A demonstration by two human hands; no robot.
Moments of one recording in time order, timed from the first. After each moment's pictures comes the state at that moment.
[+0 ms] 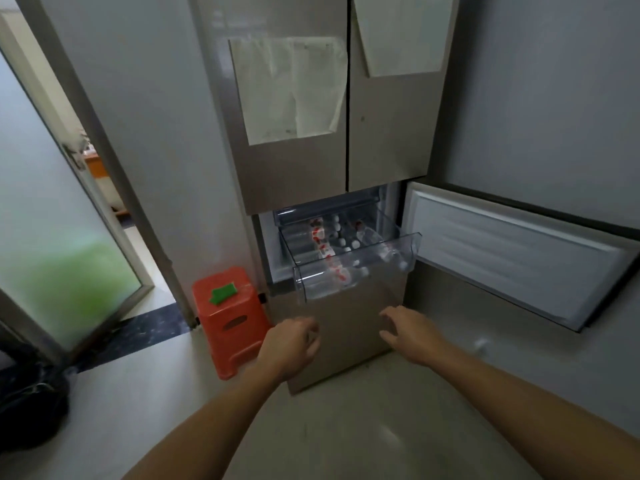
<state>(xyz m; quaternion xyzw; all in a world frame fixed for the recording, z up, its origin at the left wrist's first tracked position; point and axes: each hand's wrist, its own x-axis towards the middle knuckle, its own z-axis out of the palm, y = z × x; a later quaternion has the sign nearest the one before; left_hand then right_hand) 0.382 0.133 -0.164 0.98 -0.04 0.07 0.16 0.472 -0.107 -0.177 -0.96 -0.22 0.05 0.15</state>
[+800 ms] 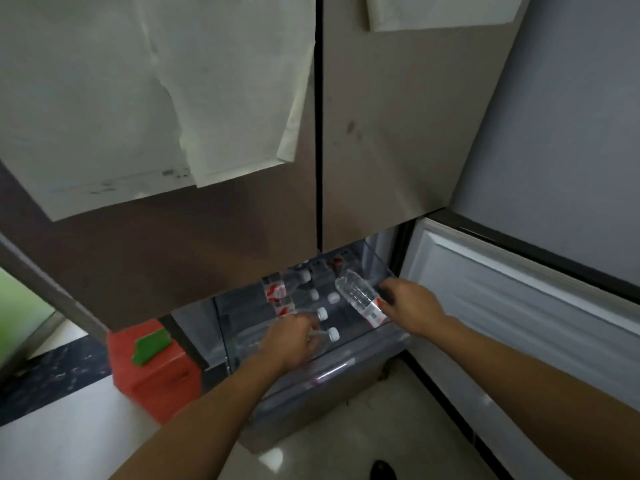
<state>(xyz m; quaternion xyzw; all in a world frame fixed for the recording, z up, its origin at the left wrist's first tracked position) 0.787 0.164 -0.216 0.98 -0.06 -0.04 0.21 0.873 -0.073 -0.190 -0.97 -0.17 0.06 0.14</state>
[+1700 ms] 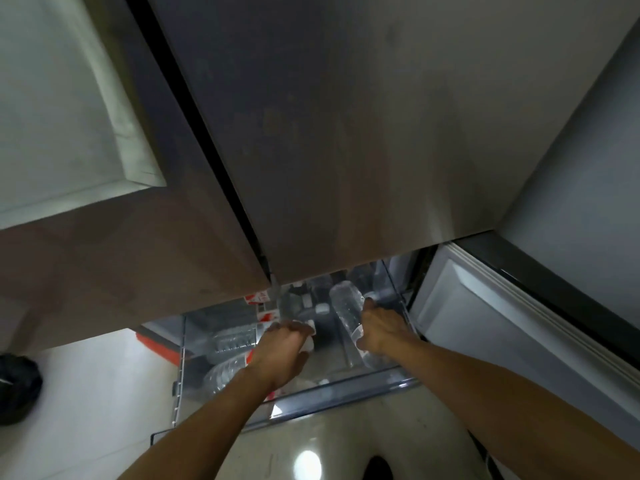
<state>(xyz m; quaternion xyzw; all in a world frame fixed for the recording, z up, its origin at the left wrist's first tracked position) 0.856 0.126 -0.268 0.99 0.04 -0.11 0.11 0.986 -0.046 -0.295 -0.94 -0.21 0.27 0.04</state>
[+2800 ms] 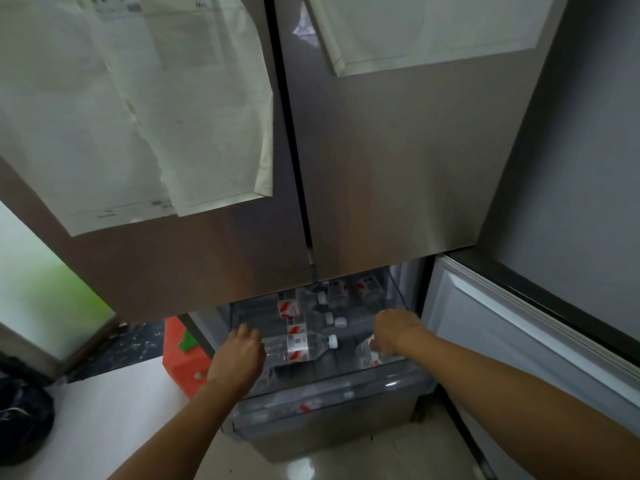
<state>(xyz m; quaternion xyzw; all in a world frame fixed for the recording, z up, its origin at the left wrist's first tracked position) 0.752 0.181 -0.204 0.98 0.18 0.01 0.04 0.931 -0.053 -0.194 -0.93 -0.29 0.23 -0.07</state>
